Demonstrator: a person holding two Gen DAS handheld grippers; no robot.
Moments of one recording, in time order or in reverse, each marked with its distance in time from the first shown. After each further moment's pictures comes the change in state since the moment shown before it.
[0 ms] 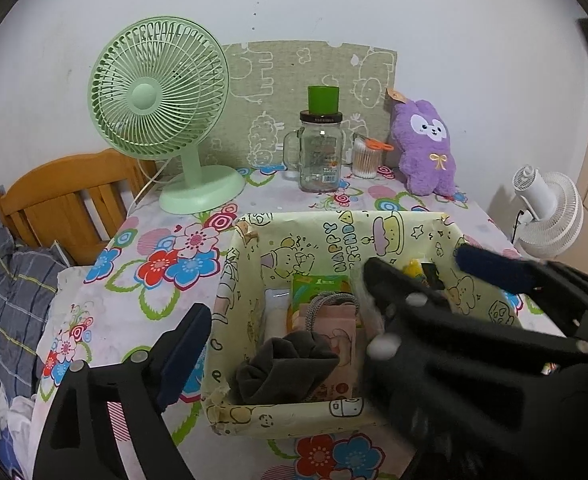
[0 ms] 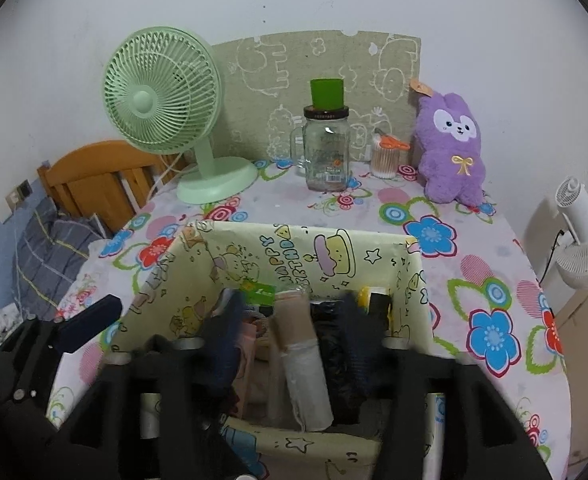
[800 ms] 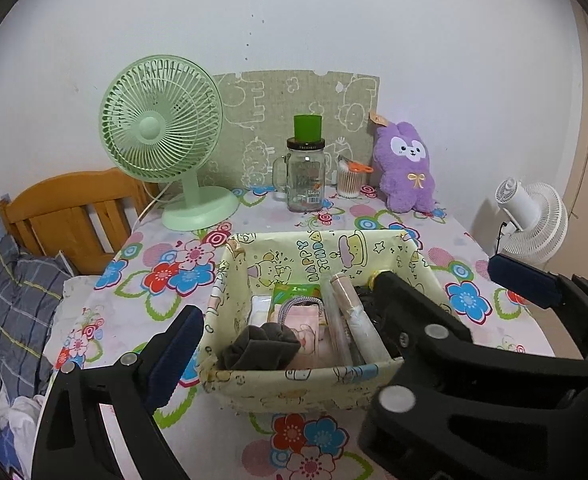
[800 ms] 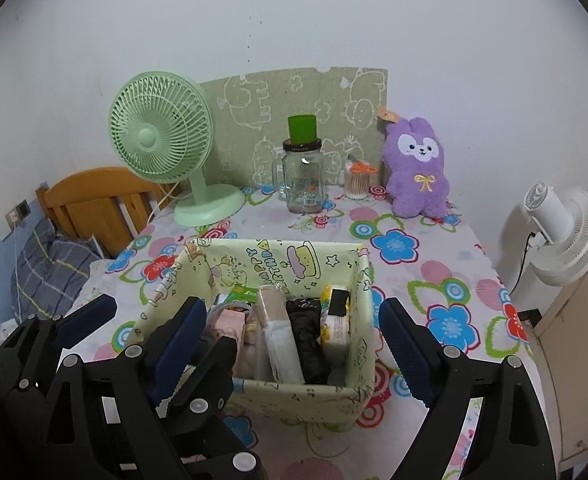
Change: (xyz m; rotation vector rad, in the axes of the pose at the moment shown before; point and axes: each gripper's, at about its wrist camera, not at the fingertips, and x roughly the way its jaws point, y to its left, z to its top) left arm -0.049 -0.020 -0.001 0.005 -0.063 0.002; right arm -0.068 -0.011 -0.011 0.027 -0.078 -0.046
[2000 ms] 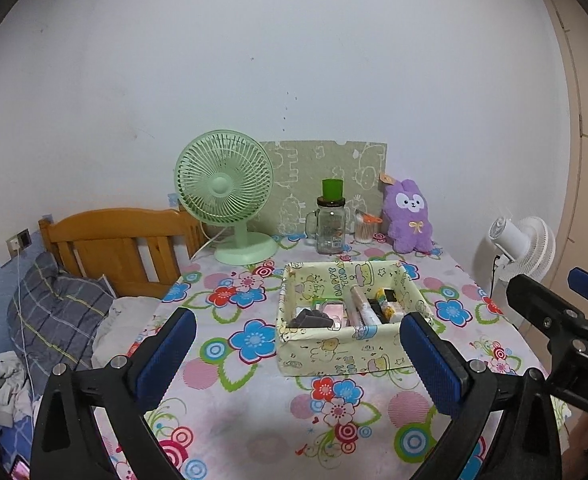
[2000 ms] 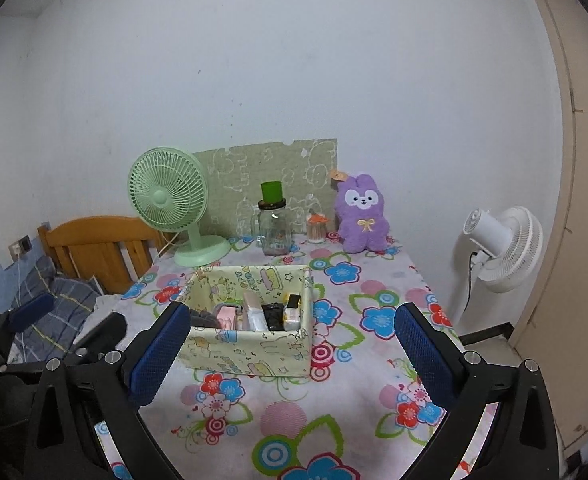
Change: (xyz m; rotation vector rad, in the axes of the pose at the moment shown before) left arm -0.139 0.025 -0.039 -0.013 -0.205 0.067; right arm -0.159 -0.016 -0.048 0.035 -0.212 -0.083
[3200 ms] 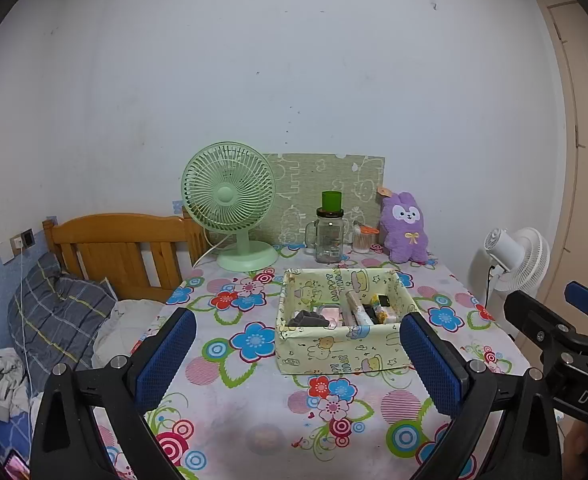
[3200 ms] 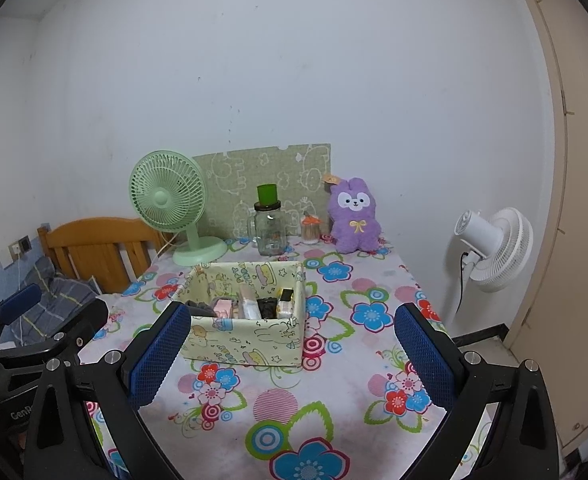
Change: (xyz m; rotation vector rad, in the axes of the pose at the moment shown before) left arm -0.023 0.000 -0.005 -0.017 -0.042 -0.003; right arm -0.018 -0.004 -0.010 -0.001 -0.018 -0.007
